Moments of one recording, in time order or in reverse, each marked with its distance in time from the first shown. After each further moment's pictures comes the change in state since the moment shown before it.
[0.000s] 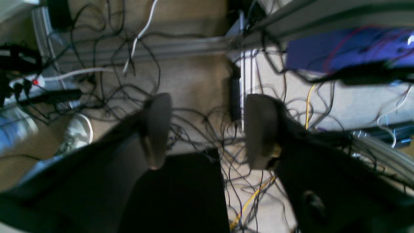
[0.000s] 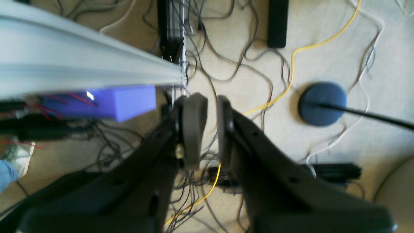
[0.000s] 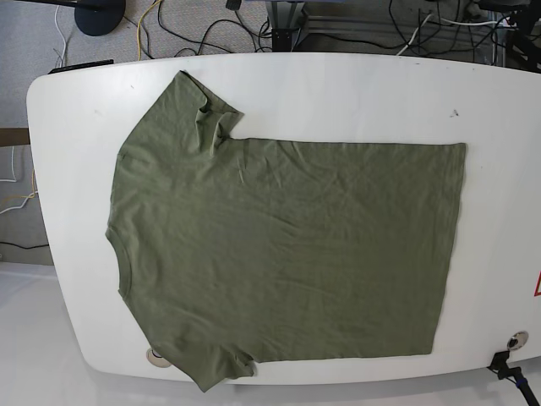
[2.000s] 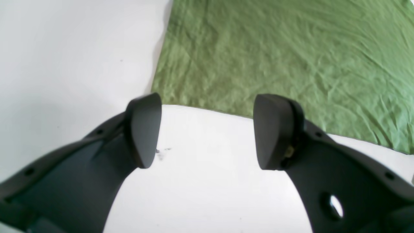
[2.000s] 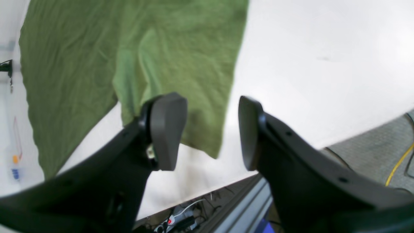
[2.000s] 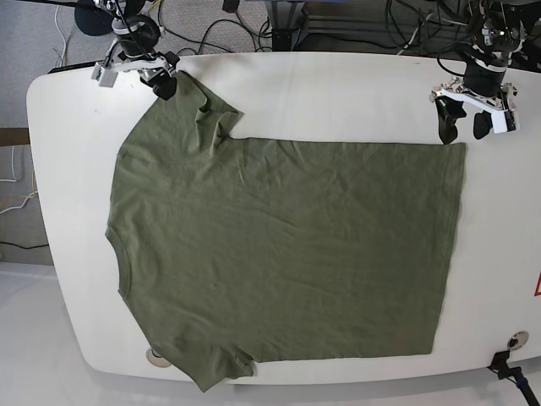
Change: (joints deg) left arm -29.7 -10.2 -24.2 19.4 -34.9 -7.8 24.3; right arm 26.4 2.7 16.6 6.3 52.5 -0.8 -22.9
